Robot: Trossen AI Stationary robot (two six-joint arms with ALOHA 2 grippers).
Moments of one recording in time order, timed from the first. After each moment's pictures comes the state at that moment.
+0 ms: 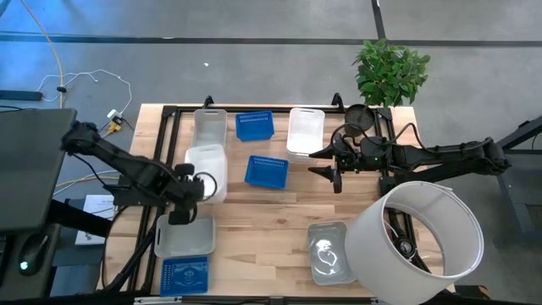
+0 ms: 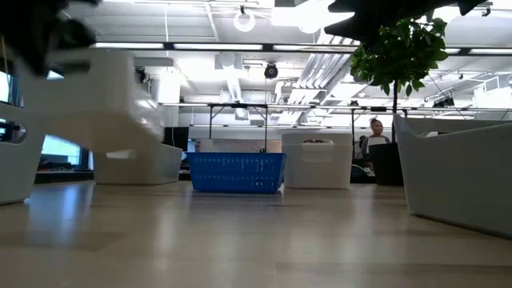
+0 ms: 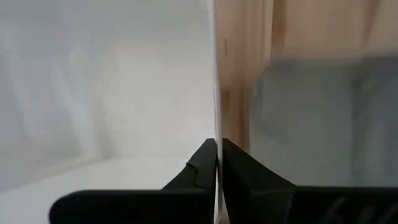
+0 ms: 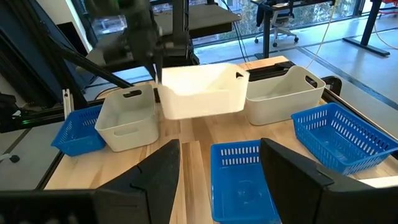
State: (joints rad) left arm -0.34 1.06 0.95 -1.22 -0.17 -0.46; right arm -0.01 0.94 0.68 0.05 0.06 0.16
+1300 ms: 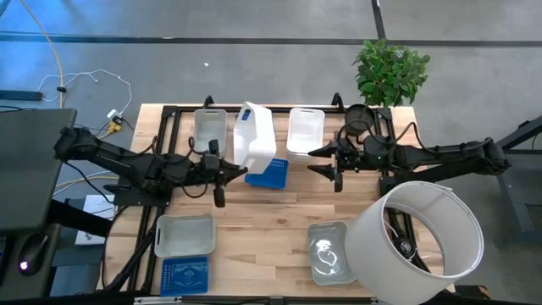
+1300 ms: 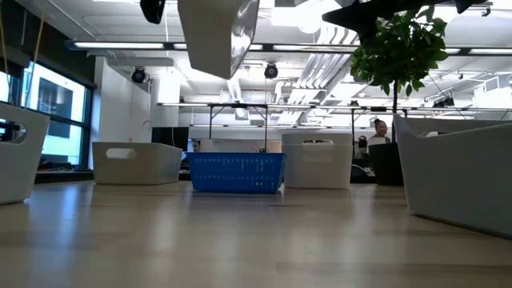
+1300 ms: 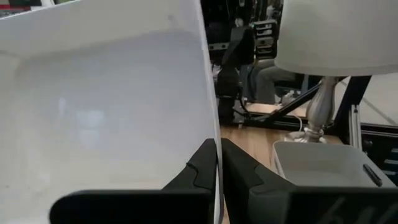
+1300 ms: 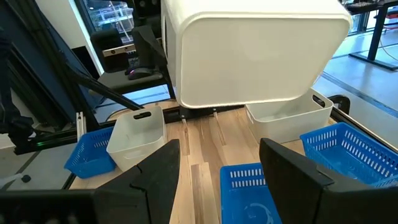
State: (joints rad) left arm -0.14 1.00 0.70 0.17 -0.45 -0.08; right arm -0.01 0.94 0.68 0.14 0.04 0.18
